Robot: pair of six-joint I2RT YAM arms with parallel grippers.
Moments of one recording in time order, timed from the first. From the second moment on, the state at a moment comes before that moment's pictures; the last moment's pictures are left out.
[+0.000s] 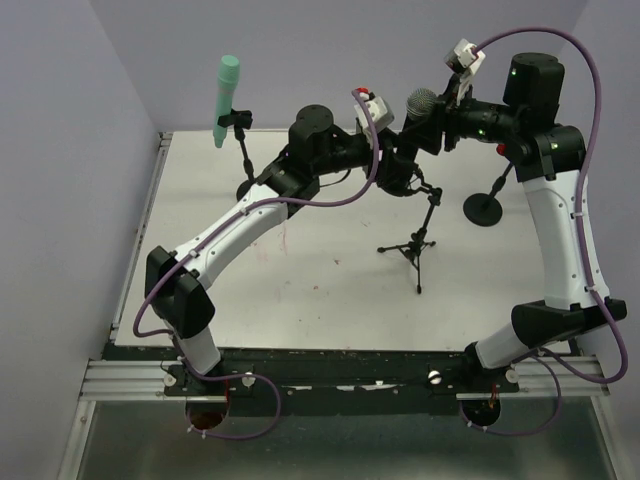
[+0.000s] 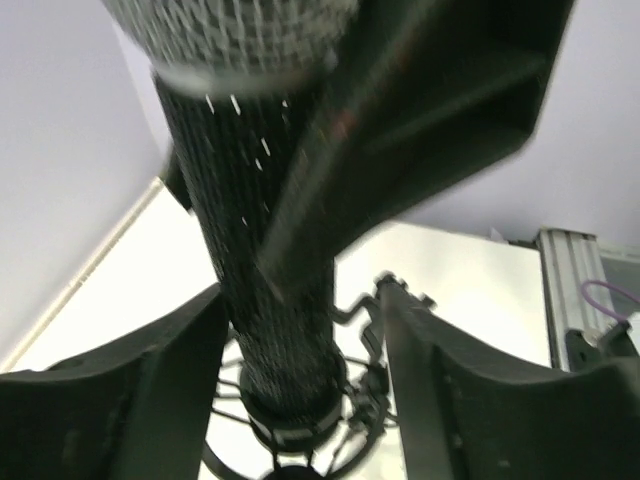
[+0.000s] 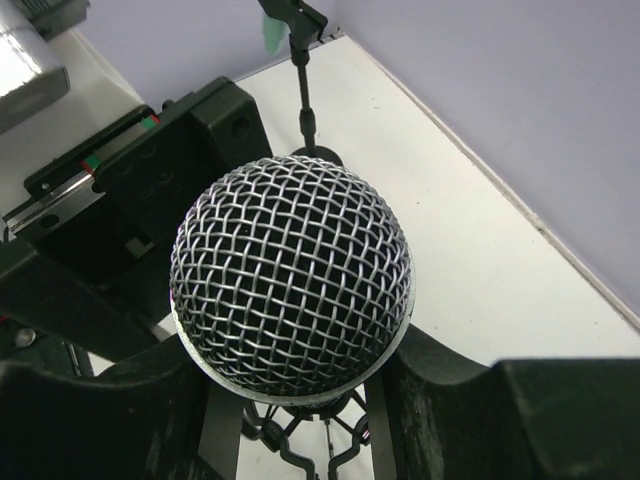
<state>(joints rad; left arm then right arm) -0.72 1.74 1.75 0.07 0.60 -0.05 0.20 1.55 2.06 -0.83 -0.80 -0.21</state>
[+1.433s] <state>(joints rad) -0.58 0.77 0.84 -0.05 0.44 -0.10 0.09 1.32 1.74 -0.83 -0.80 -0.38</state>
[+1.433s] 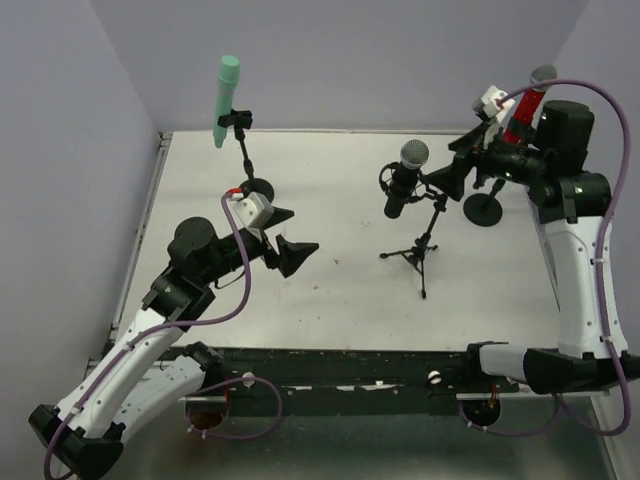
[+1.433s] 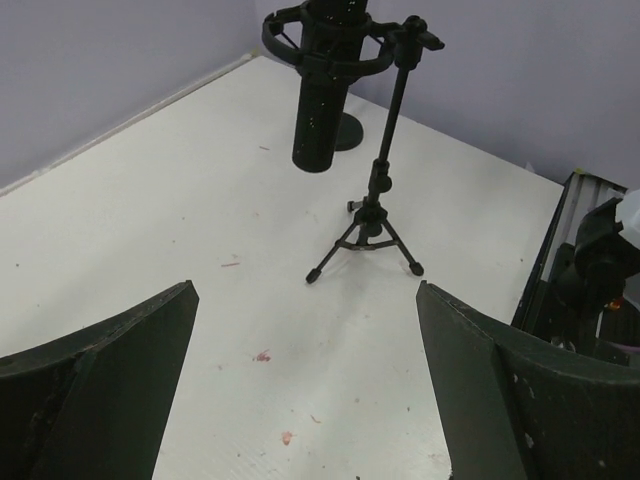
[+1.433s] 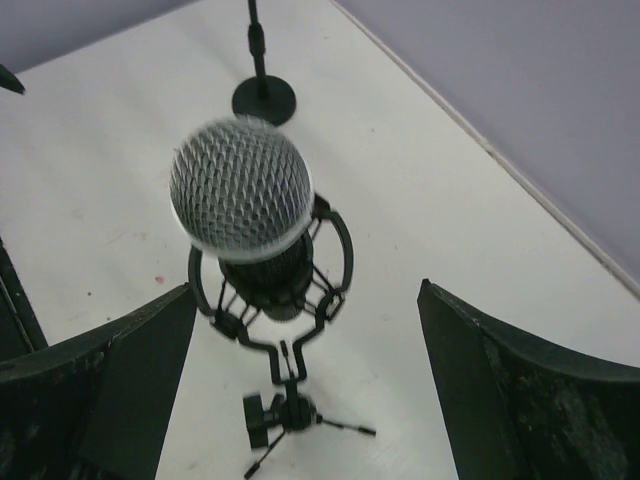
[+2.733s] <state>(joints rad) -0.57 0.53 0.68 -0.17 0.32 -0.01 -0.20 1.19 0.95 -0.48 -1.33 -0.74</state>
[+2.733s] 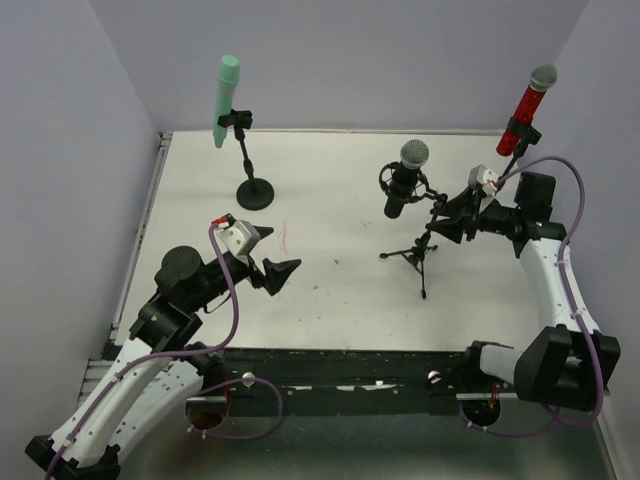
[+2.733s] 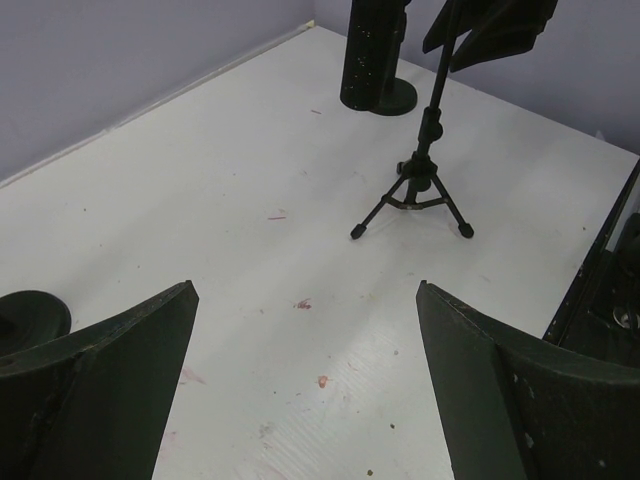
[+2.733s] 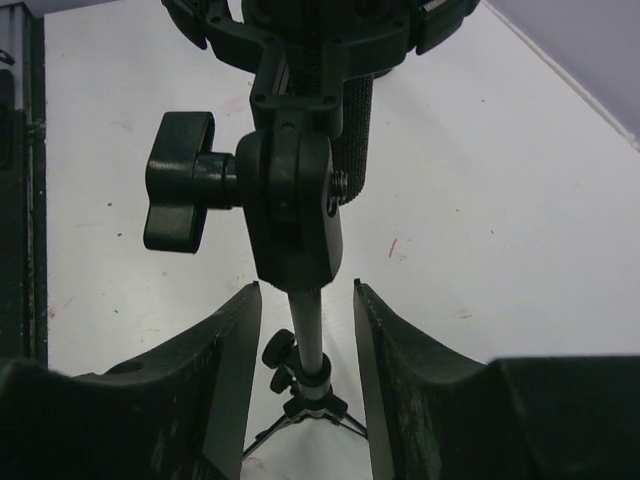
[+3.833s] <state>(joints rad) -0.56 0.58 0.66 -0.17 0.27 -0.01 -0.05 1.61 1.19 0.25 -0.86 -0.18</state>
